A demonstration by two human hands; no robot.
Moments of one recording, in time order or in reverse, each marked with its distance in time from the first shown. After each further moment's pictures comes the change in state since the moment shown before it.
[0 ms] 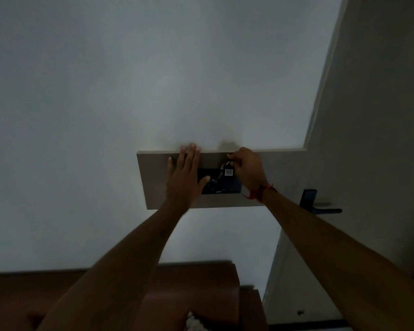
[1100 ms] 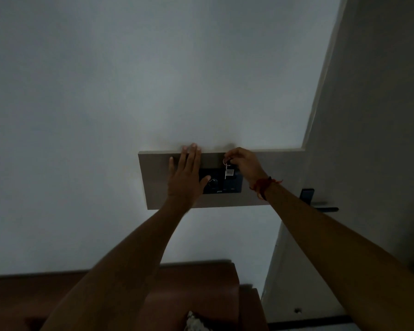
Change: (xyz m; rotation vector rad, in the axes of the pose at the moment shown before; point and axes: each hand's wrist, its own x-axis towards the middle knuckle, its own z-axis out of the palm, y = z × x) left_hand 0.001 -0.002 0.000 0.006 -0.005 0.015; right_hand 0.008 -0.014 0.000 0.581 -0.106 0.367
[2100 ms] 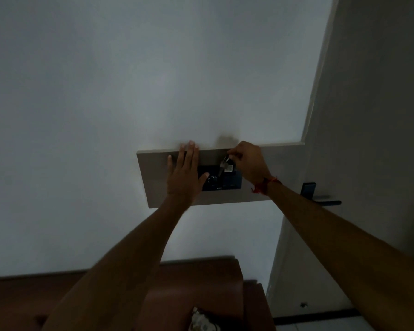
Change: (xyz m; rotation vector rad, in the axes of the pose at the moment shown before) left_hand 0.000 0.002 -0.003 0.032 -0.022 -0.004; right_hand -0.007 0.004 -0.017 -0.634 0.069 -0.445
